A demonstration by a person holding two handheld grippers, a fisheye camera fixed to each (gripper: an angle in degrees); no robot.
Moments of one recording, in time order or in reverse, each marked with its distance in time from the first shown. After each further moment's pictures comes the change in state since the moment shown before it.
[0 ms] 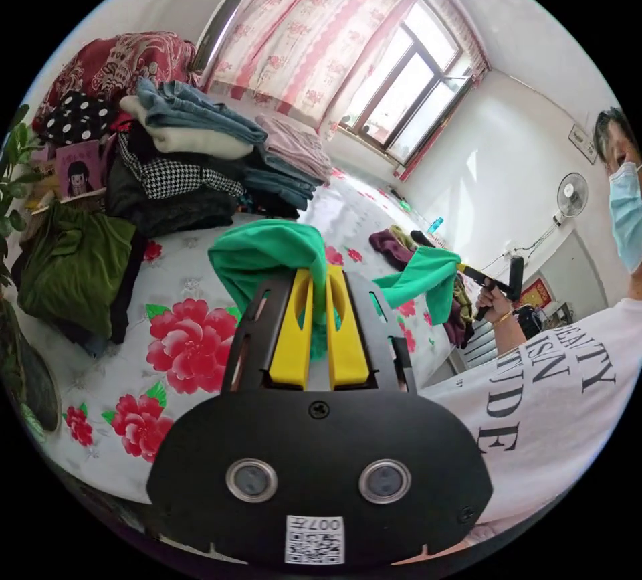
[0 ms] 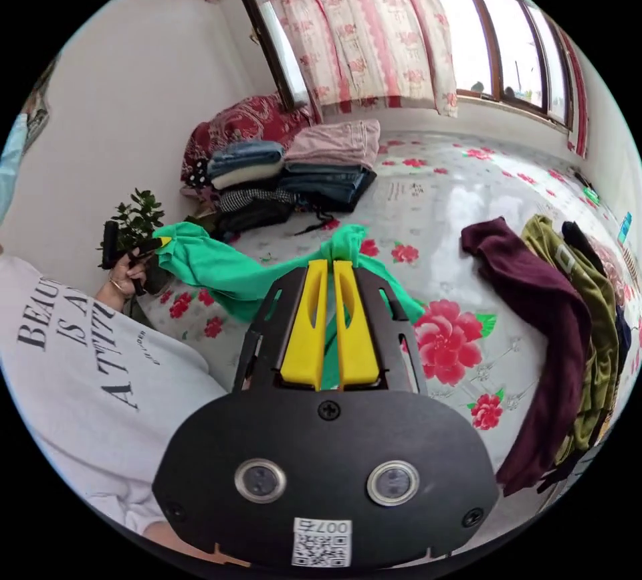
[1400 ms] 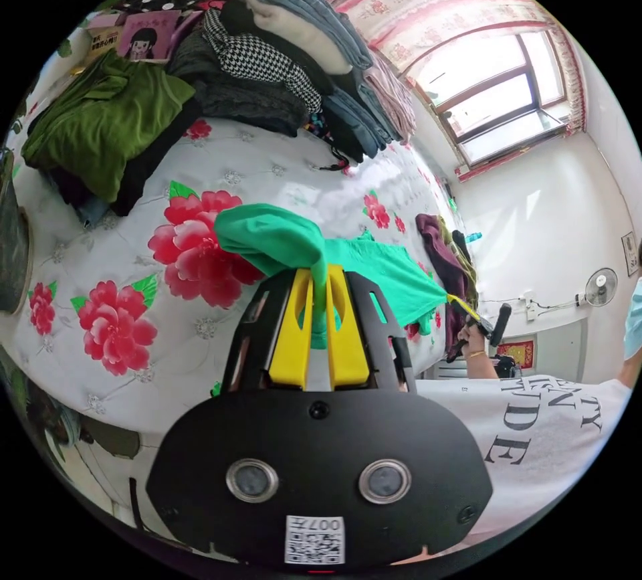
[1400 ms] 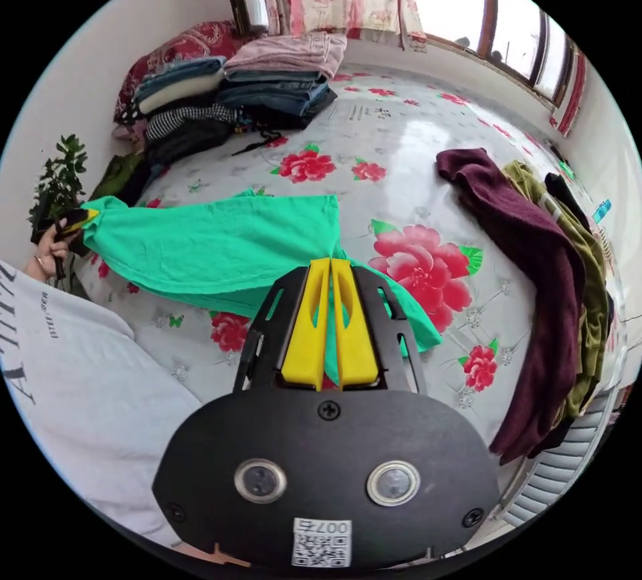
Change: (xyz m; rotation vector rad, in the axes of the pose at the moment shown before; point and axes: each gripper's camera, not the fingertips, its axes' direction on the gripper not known) left arm -0.057 0.018 0.017 -0.264 -0.094 -0.379; right arm 0.076 0.026 0.138 -0.246 0.225 0.050
